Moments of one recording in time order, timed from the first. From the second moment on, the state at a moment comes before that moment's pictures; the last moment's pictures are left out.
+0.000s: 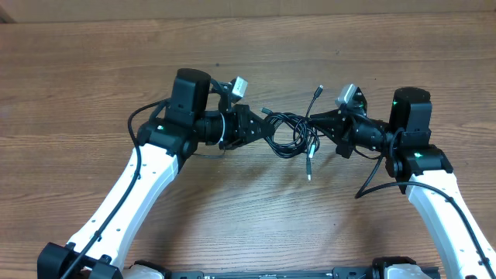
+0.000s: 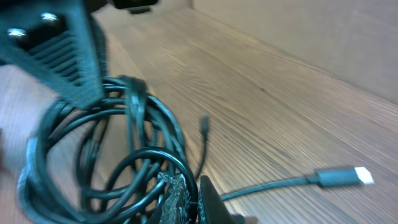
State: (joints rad) left arm -0.37 1.46 1.11 -0.42 0.90 -0.75; right arm 0.04 1.27 0.82 -0.16 -0.94 -0.44
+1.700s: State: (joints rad) left arm -0.33 1.46 1.11 -0.40 1.07 -0.70; right arm -0.12 1.27 0.82 -0.13 -1.20 -0.29
